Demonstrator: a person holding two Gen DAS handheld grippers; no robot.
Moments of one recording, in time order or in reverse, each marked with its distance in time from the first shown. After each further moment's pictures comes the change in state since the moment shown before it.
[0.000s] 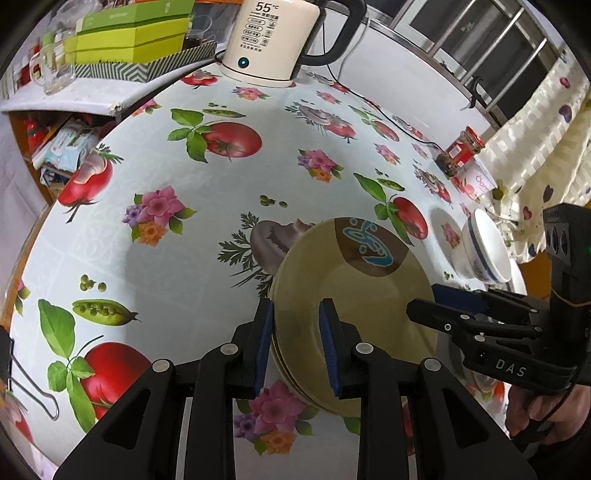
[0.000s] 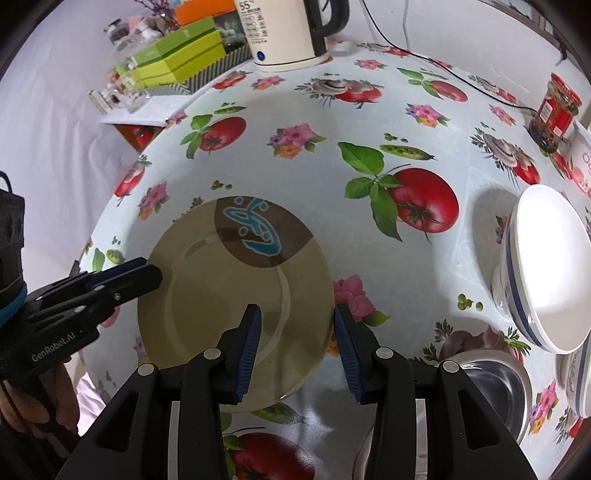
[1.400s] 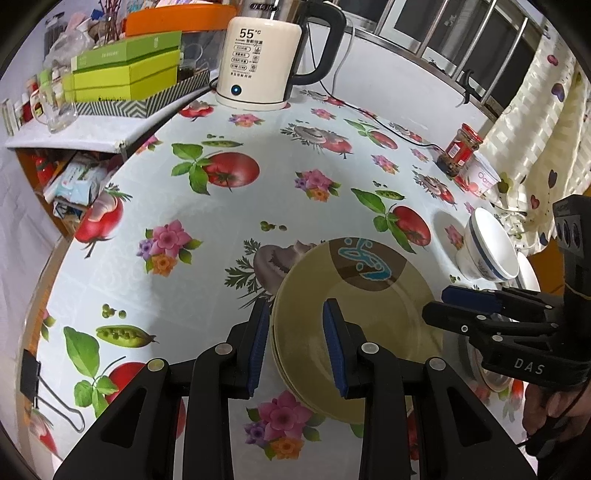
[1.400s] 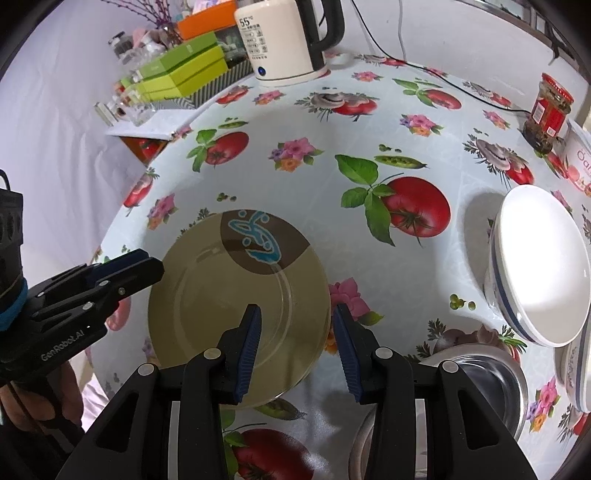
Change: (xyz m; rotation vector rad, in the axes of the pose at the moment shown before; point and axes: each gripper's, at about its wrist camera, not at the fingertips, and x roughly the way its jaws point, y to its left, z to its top) left arm -0.014 -0.017 0.004 0.082 -0.066 0.076; right arm -0.018 -0.007 -0.005 0.018 -0.057 0.035
